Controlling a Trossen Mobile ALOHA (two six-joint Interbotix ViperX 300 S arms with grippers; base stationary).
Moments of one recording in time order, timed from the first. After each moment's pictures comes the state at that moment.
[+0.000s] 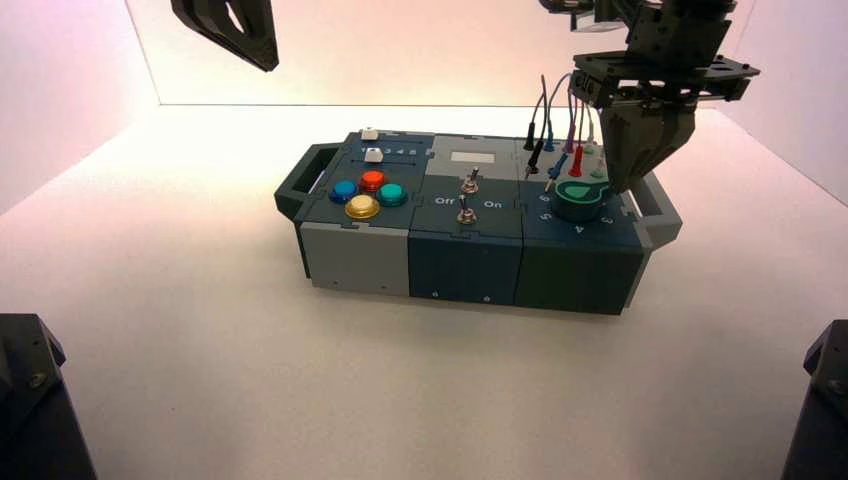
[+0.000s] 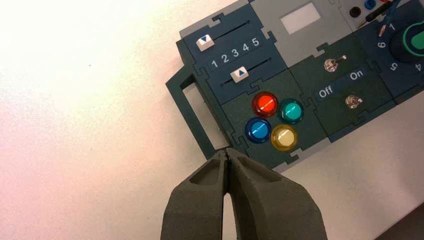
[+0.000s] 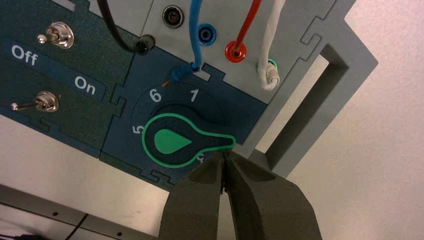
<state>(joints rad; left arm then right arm) -0.46 -0.42 0.84 -0.14 0.67 0.26 0.40 -0.13 0.83 0.06 0.81 0.04</state>
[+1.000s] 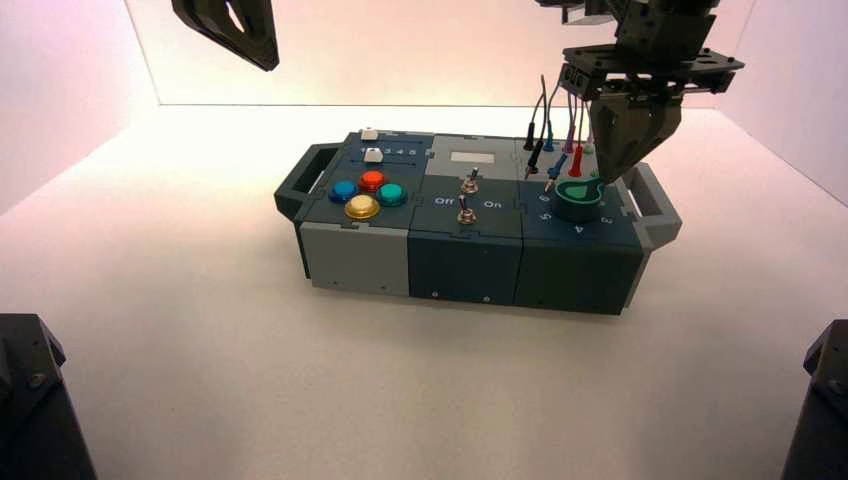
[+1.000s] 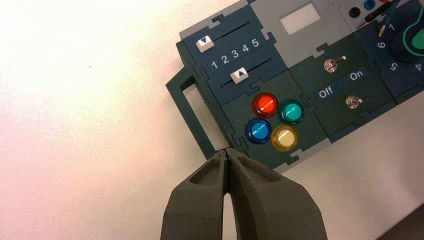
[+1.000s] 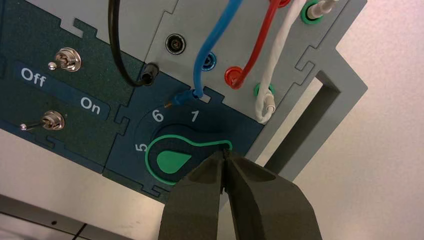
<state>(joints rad) -0.46 -0.42 0.84 -0.14 0.67 0.27 0.40 -0.11 0.79 0.06 0.80 0.04</state>
